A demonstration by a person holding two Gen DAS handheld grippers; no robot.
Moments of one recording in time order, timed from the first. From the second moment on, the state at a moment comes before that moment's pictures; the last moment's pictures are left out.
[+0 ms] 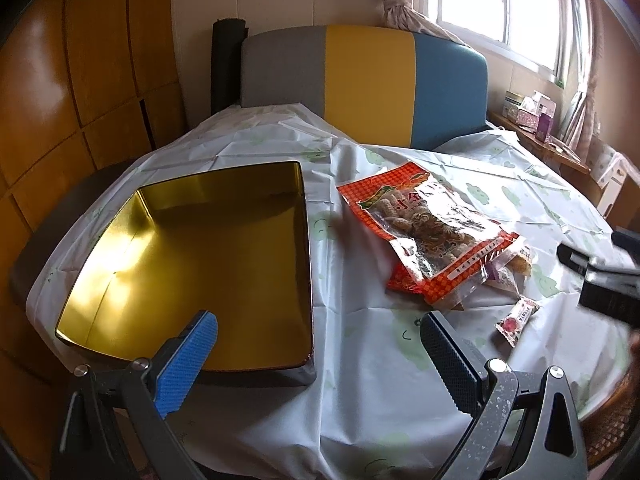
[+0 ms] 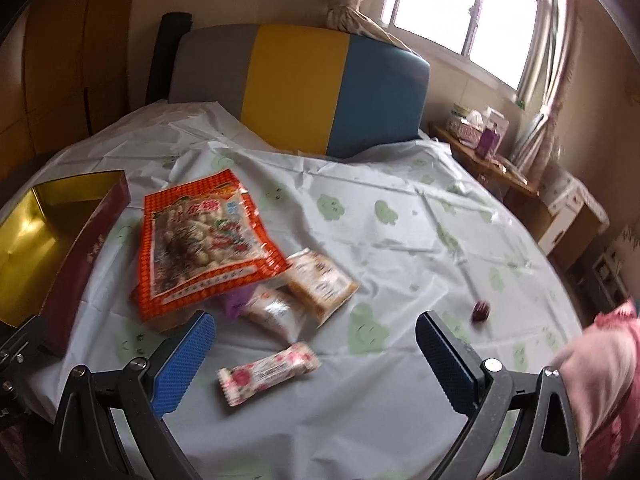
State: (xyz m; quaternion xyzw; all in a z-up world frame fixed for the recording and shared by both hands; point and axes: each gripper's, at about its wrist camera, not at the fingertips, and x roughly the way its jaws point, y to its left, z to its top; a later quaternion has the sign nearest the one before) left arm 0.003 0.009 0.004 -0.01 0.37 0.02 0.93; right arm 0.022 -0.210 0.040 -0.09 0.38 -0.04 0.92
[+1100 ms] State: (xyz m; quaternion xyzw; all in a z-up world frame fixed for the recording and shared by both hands) left arm 0.031 -0.013 0.006 0.01 0.39 -0.01 0.92; right arm 0.128 -0.312 0.012 -0.04 0.44 -0.04 0.89
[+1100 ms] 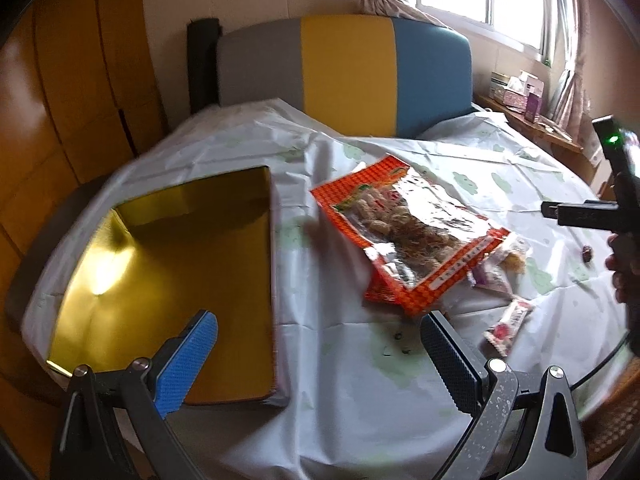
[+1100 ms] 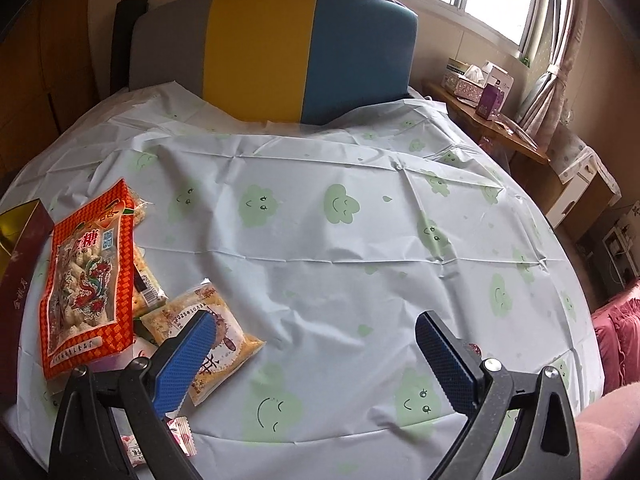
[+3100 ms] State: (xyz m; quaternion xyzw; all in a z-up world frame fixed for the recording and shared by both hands) left arm 0.175 -0.026 -0.038 -0.15 0.47 -0.10 0.86; right arm 0.135 -0.304 0.006 -0.04 0.47 0.00 0.88
